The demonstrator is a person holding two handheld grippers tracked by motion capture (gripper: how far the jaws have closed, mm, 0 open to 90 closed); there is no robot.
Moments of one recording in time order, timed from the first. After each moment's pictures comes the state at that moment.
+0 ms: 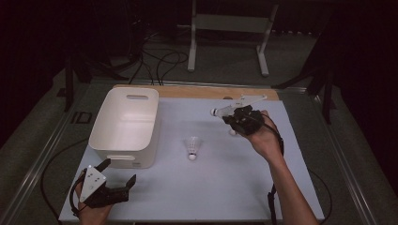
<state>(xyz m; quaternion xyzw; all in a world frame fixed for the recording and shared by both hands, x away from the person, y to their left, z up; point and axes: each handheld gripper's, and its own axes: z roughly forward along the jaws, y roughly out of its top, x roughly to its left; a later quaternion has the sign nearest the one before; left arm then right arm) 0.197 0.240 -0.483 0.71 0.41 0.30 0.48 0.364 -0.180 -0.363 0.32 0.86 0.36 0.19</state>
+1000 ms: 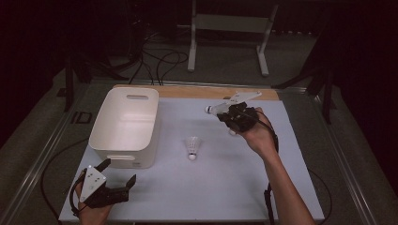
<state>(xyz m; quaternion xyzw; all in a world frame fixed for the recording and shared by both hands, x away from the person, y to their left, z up) 0.197 0.240 -0.483 0.71 0.41 0.30 0.48 0.370 -0.166 -0.358 0.31 0.86 0.37 0.19</state>
